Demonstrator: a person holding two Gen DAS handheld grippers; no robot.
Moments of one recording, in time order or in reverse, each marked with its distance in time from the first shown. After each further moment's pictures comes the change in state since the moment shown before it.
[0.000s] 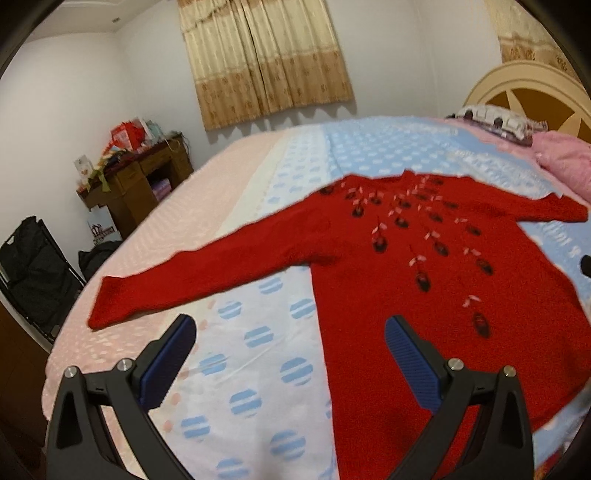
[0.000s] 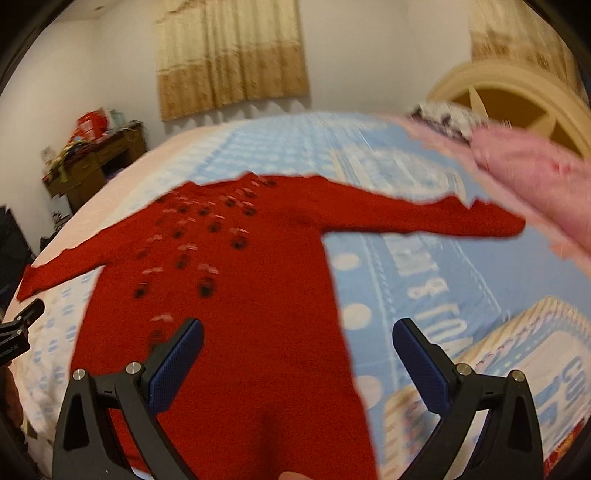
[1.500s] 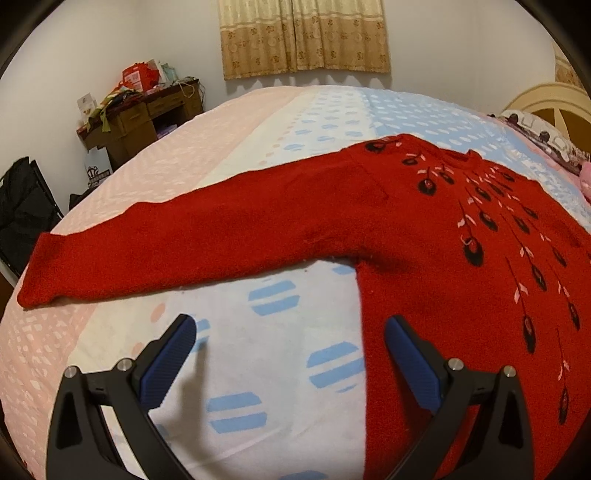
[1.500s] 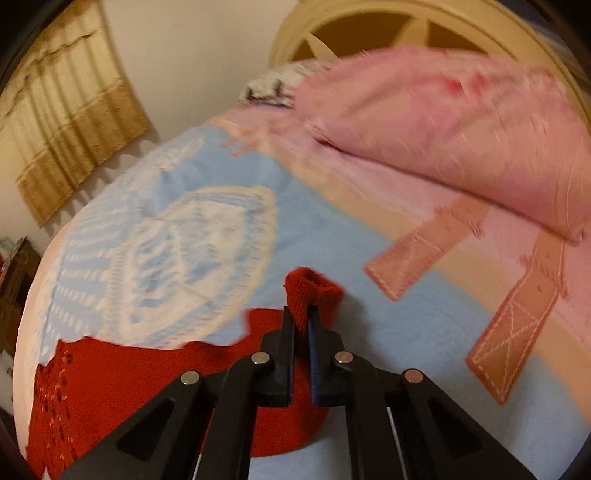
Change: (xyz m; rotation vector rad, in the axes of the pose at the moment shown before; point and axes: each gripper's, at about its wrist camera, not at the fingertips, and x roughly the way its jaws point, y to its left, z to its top) left arm 0.119 0.025 0.006 -0.184 0.131 -0.014; right arm 0.108 -0.311 0.154 0.437 0.003 -0.249
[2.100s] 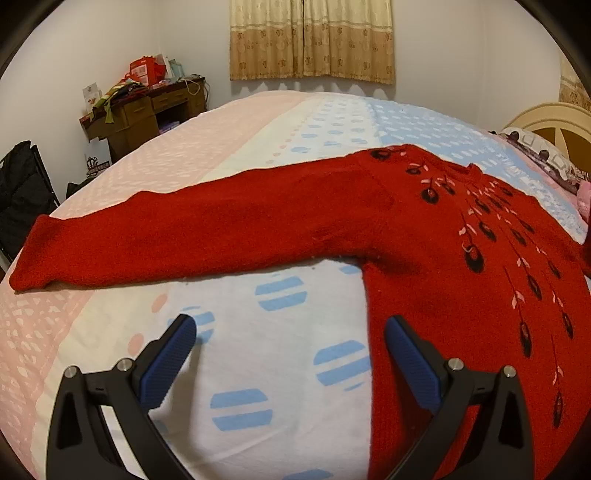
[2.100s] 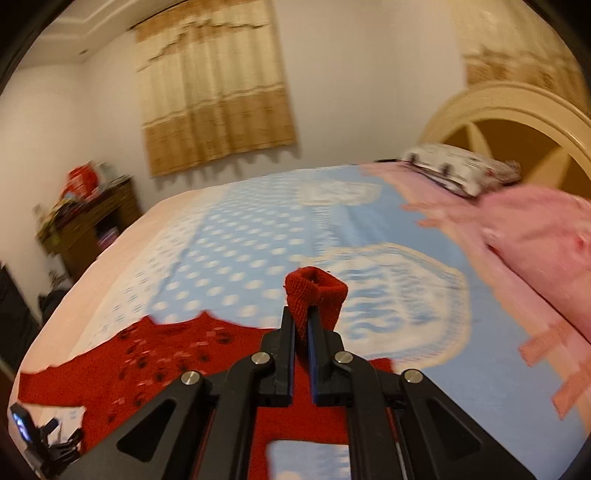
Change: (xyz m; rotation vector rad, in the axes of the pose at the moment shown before) left arm 0.003 0.009 -0.005 -0.050 -0.025 -0.035; right arm -0.115 0.240 -0.048 -0.402 -0.168 0.337
